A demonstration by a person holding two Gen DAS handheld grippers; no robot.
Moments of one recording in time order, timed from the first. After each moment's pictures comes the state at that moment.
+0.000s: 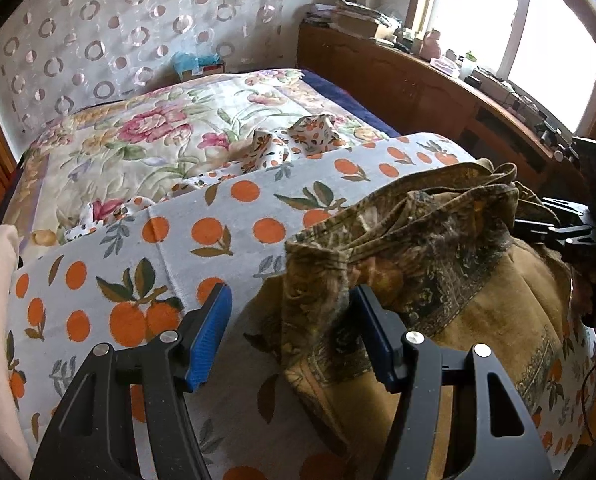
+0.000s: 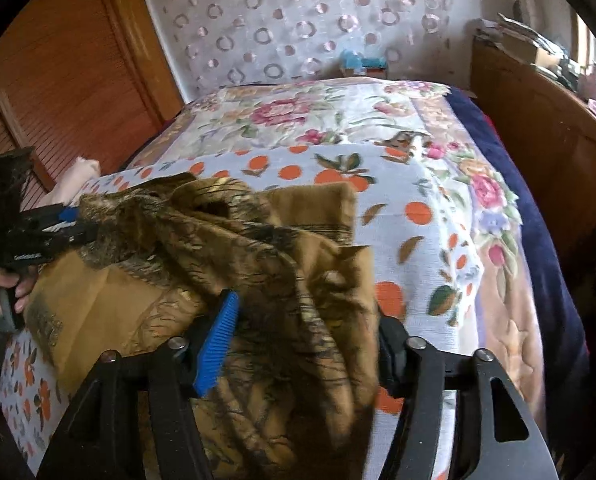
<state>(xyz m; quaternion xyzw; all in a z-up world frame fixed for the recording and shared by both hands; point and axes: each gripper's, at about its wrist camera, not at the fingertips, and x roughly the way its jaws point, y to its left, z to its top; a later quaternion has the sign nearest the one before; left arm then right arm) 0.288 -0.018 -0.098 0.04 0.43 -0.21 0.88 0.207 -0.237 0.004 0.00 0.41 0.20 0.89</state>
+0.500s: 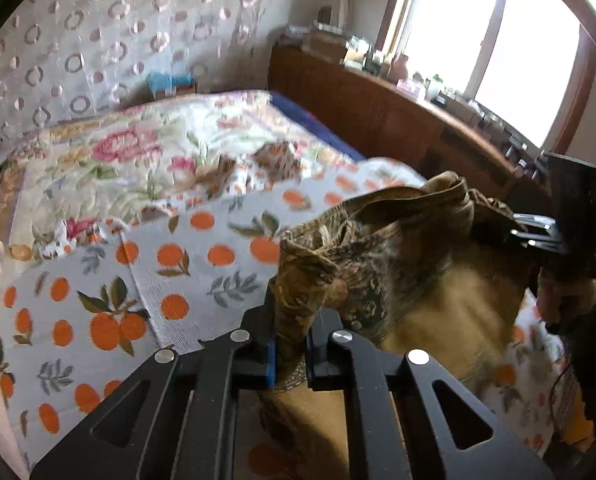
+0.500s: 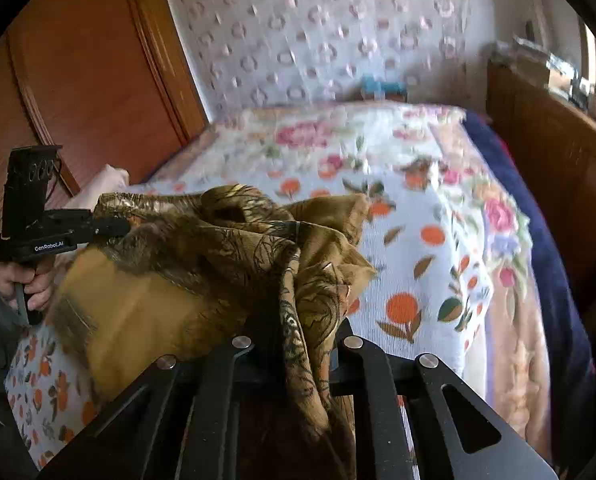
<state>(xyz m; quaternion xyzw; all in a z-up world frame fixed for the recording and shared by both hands) 0.261 -0.022 -0.060 0.00 0.39 -0.26 0.89 0.191 -0.248 0.010 0.01 0.36 0.23 0.91</state>
